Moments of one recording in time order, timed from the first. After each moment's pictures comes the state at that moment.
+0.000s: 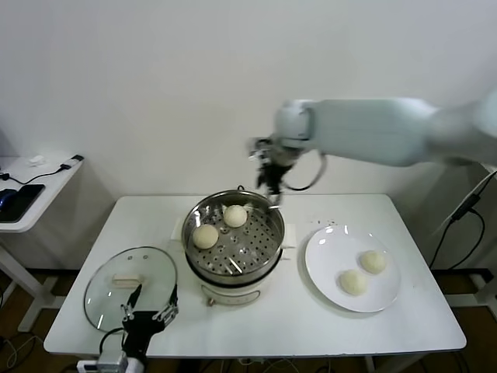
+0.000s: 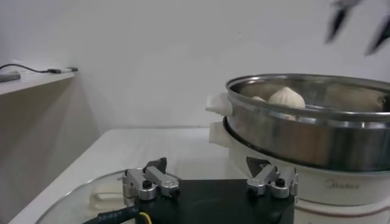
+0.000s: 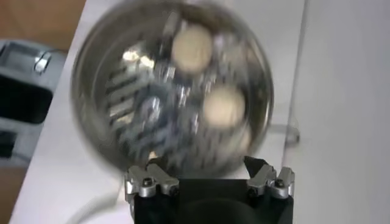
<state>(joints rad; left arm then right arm) 1.74 -1.45 -0.57 -2.11 -0.13 0.13 -0.04 0.97 1.07 -1.79 1.34 0.84 -0.33 -0.93</state>
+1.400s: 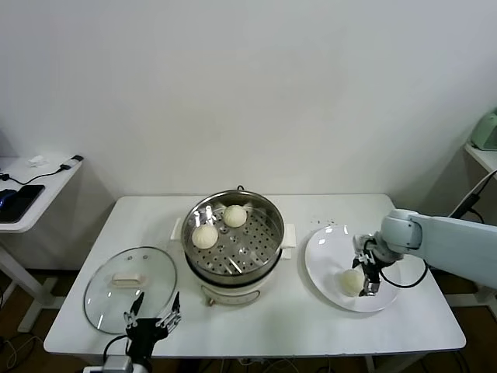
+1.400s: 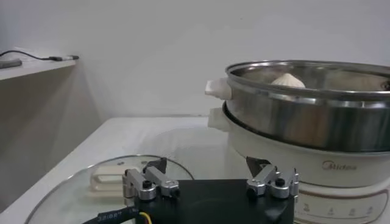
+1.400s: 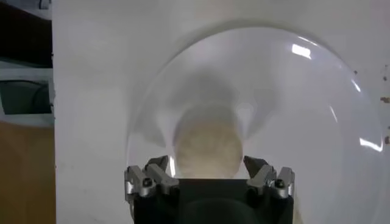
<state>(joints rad) 1.76 -1.48 -0.56 -2.08 -0.10 0.12 -0.04 0.36 0.65 -1.53 1.38 0.40 -0.38 -0.79</state>
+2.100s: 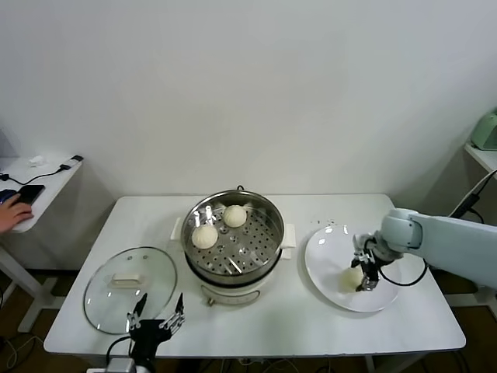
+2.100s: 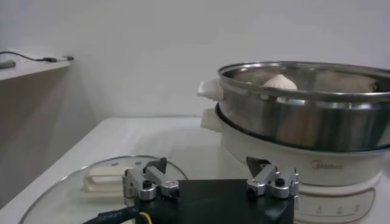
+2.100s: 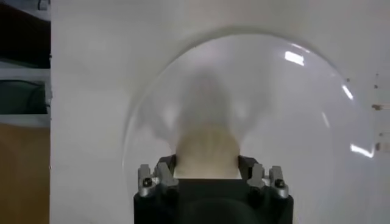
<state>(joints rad) 1.77 -1.49 -0.54 -2.11 -0.08 0.12 -0.05 0.46 0.65 -1.56 1.39 0.40 -0.34 -0.83</state>
